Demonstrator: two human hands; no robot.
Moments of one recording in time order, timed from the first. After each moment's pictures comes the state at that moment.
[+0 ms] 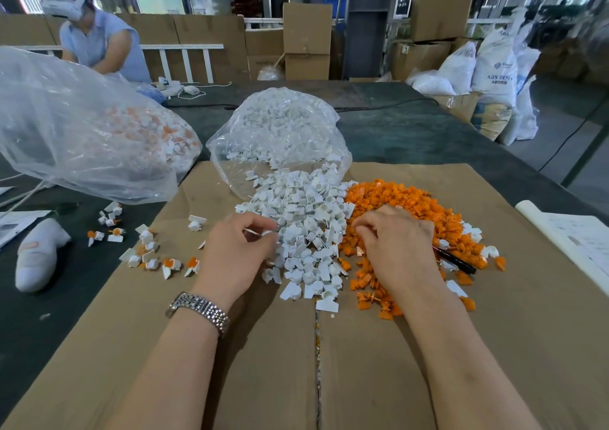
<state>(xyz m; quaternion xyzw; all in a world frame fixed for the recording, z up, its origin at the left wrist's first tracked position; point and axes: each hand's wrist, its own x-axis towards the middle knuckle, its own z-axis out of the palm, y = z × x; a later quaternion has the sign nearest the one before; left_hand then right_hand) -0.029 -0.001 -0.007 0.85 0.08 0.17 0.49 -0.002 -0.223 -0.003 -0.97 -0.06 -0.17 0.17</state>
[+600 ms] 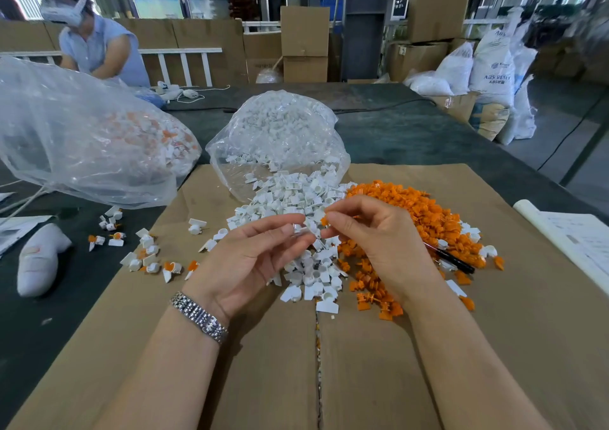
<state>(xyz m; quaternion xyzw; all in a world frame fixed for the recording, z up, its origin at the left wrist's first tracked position) -0.033 -0.006 0.005 0.48 0.00 -0.10 0.87 -0.019 -0.214 0.018 -0.73 -0.16 -0.04 0.66</state>
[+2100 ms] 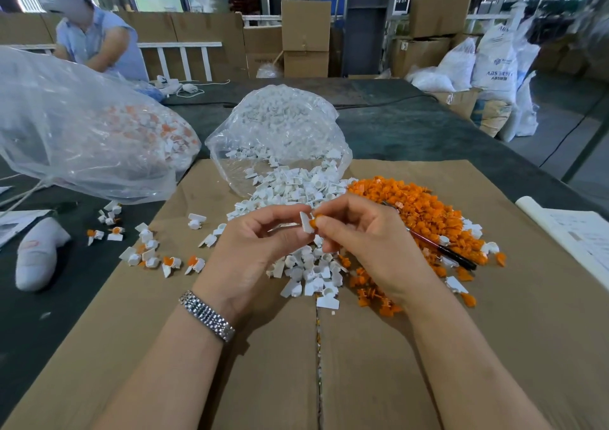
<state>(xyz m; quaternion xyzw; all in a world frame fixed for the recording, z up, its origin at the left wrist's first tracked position) -0.046 -0.019 0.011 0.64 -0.06 0.02 0.77 -0.026 -0.207 0.021 -0.72 -0.21 0.01 0.66</state>
